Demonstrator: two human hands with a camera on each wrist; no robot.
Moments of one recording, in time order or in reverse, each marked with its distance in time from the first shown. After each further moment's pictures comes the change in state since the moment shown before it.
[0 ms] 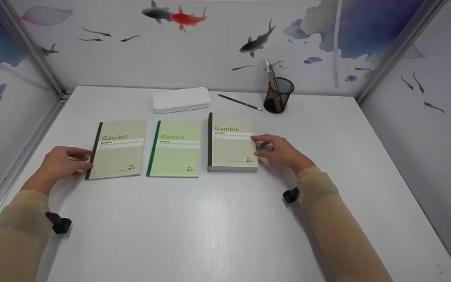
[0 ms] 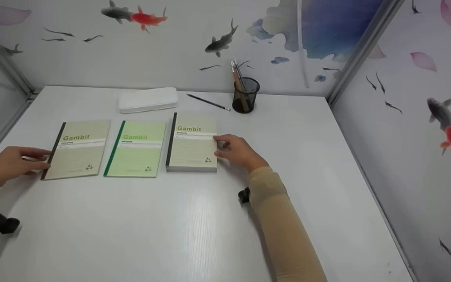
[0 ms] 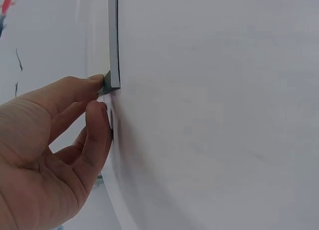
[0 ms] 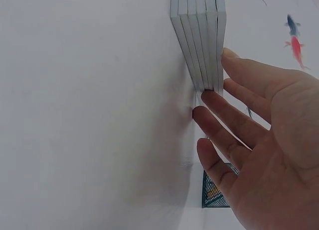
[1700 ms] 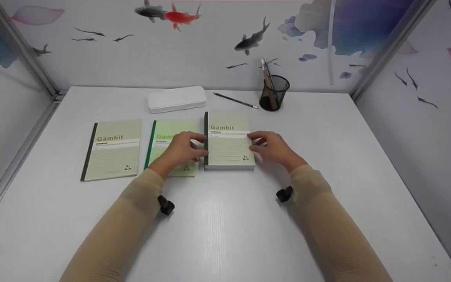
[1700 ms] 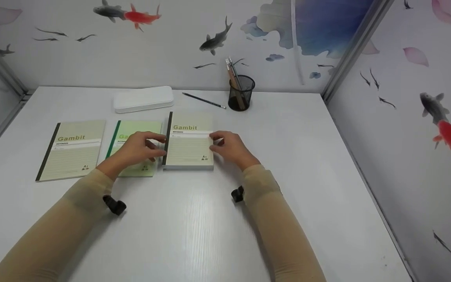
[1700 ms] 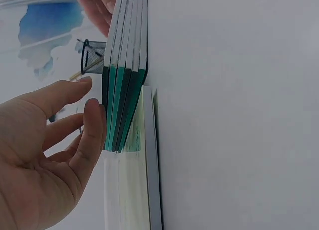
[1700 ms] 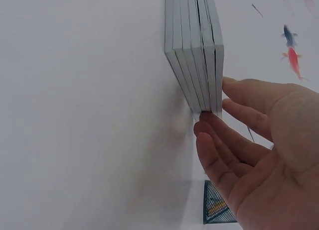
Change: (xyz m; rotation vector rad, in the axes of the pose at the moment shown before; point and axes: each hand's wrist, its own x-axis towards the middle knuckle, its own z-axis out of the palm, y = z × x) left_hand 0.035 0.227 0.188 -0.179 -0.179 0.297; right_hand 0.004 -0.011 0.008 0.086 0.092 0.047
